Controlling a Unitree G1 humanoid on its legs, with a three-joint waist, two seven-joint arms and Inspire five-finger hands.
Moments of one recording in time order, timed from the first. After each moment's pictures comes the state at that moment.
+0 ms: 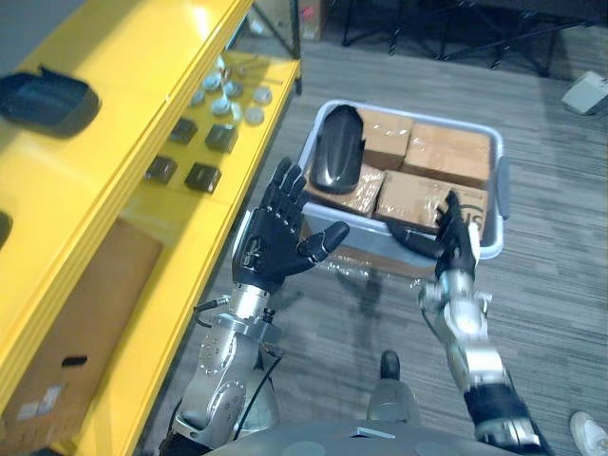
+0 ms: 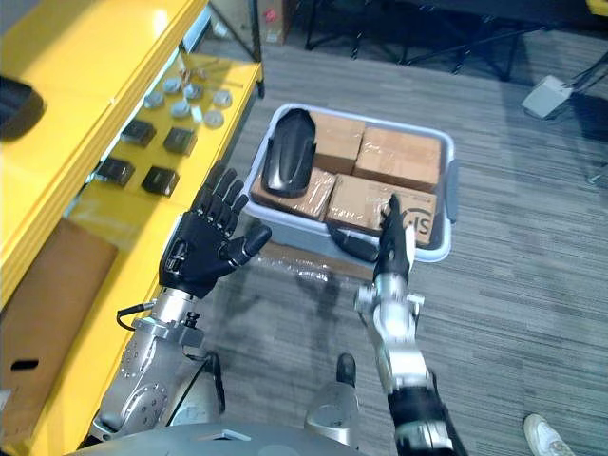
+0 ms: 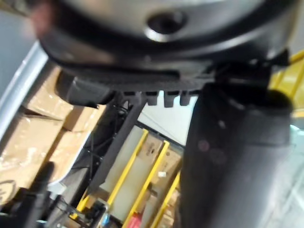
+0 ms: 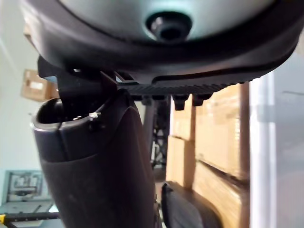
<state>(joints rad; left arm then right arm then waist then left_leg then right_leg) 0.18 0.17 -0.34 -0.30 -0.52 -0.21 -0.07 -0.17 -0.26 -0.01 0.26 0.21 -0.18 -0.33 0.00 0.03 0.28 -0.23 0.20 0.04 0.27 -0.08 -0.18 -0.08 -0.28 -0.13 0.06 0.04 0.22</state>
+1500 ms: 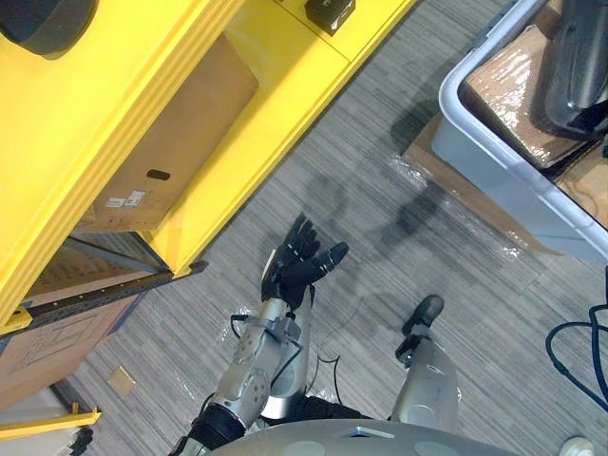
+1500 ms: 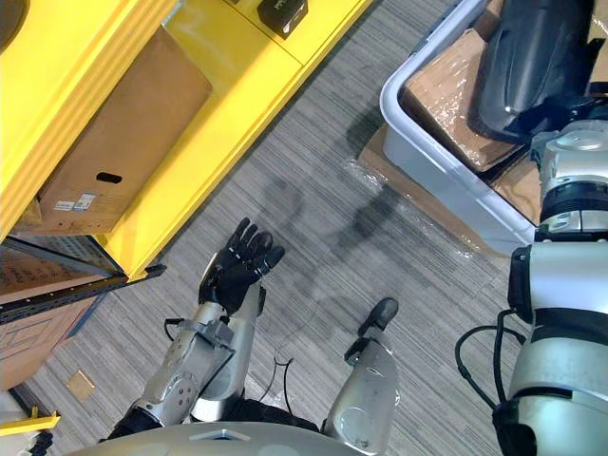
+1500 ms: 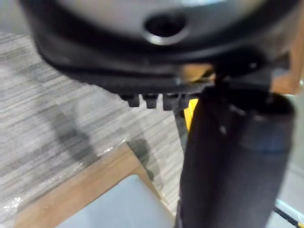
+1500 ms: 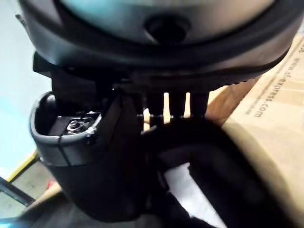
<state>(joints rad) 0.05 0.10 -0.45 0.25 -0.71 -0.28 -0.03 -1.23 -0.95 0.25 1.26 0.19 0.29 -0.37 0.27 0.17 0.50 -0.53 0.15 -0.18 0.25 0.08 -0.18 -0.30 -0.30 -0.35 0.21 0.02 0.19</state>
